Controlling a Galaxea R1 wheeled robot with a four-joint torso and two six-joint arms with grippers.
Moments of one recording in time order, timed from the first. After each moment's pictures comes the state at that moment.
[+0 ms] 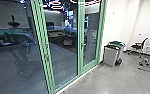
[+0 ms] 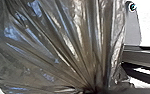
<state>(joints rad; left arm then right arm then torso) 1.50 3.01 -2.74 -0.55 0.17 0.60 -1.58 2.94 -2.65 -0.20 -0.09 0.16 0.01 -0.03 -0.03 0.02</state>
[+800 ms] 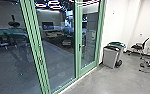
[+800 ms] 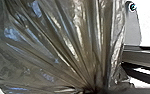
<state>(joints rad) 1.50 3.01 -2.74 -0.55 0.17 0.60 -1.58 2.94 -2.66 -0.20 -0.09 0.16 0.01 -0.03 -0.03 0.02</state>
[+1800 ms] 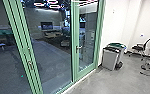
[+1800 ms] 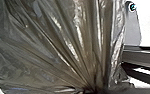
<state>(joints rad) 1.50 3.01 -2.74 -0.55 0.17 0.60 -1.58 2.94 -2.67 -0.20 -0.09 0.16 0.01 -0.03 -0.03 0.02</state>
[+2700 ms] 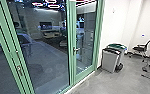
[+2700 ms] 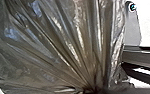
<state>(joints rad) 1.50 3.01 -2.74 -0.55 0.17 0.60 -1.58 2.94 -2.67 -0.21 -0.09 0.16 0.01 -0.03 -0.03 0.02</state>
